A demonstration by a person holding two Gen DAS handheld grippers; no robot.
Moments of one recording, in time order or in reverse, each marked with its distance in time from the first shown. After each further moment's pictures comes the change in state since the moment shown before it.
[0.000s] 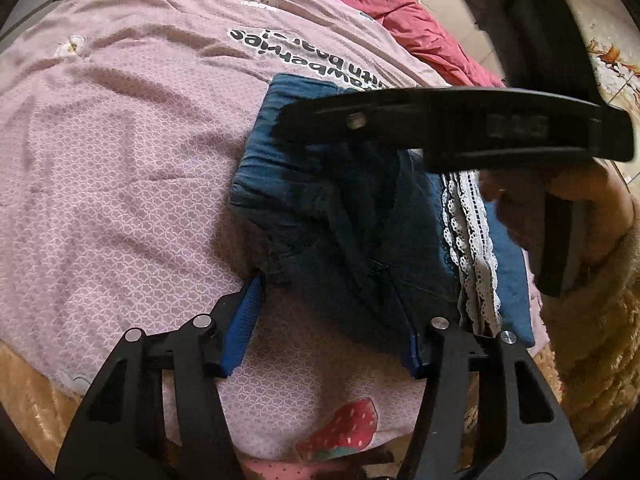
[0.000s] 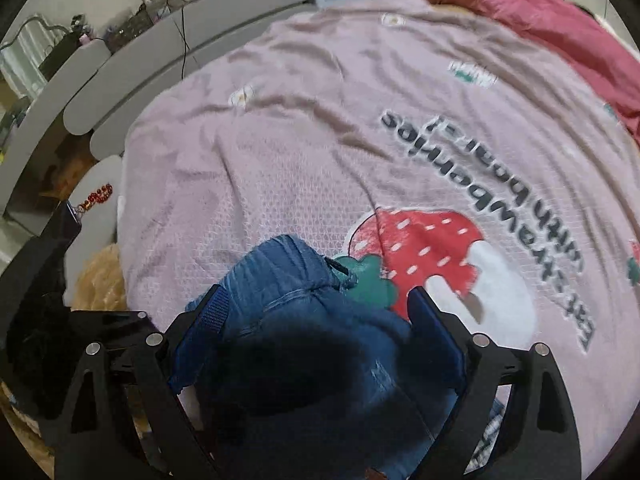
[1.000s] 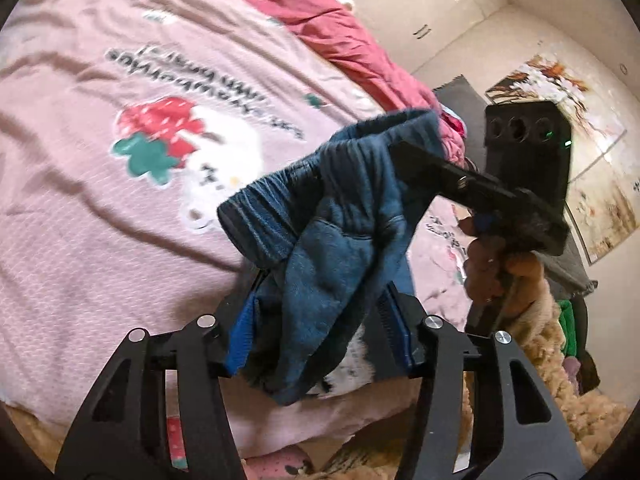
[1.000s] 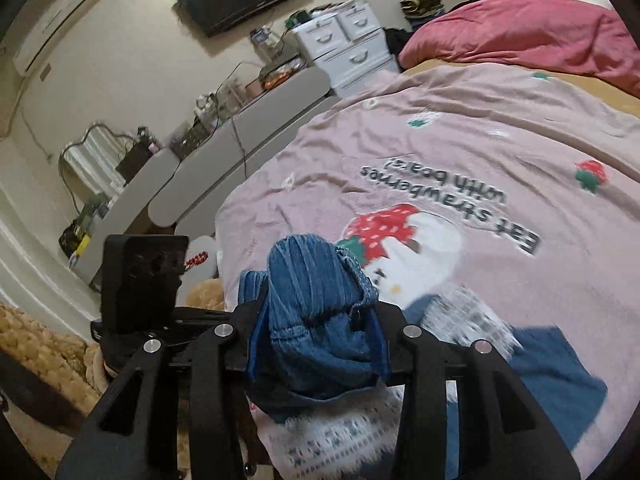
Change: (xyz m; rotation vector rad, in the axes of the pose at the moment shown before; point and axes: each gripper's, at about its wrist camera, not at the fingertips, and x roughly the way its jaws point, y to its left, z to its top) left arm -0.023 -0.069 0.009 0.012 -0.026 -0.293; right arm -0.140 -0.082 -0.111 0.170 -0.368 0.313
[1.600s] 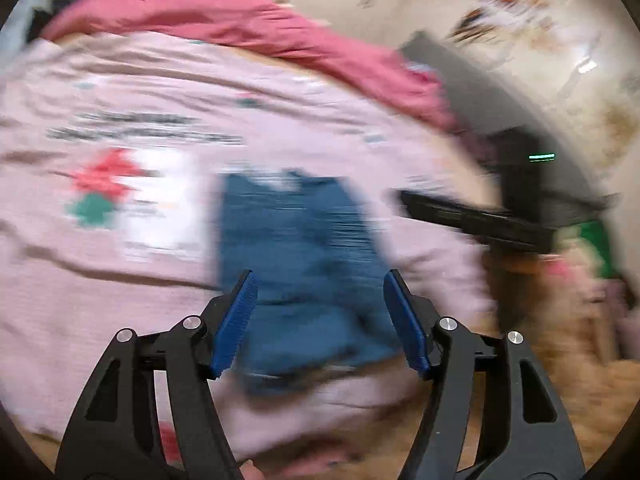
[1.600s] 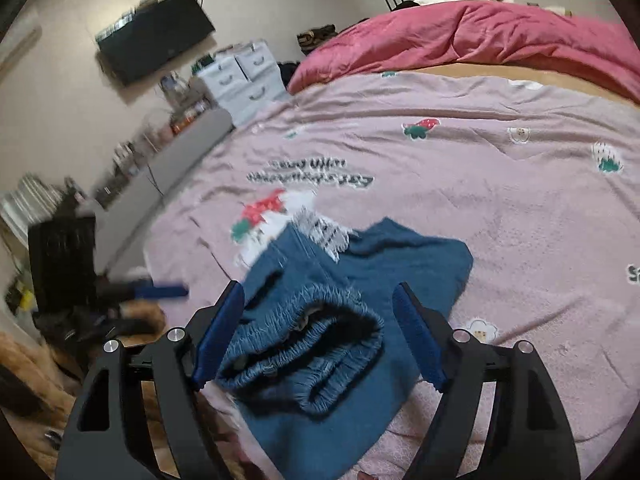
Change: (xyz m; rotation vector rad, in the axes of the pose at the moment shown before) left arm 0.037 -0.068 -0.011 0.293 0.042 0.148; right arm -0.085 -0.021 -0.088 0.149 -0.121 -0.339
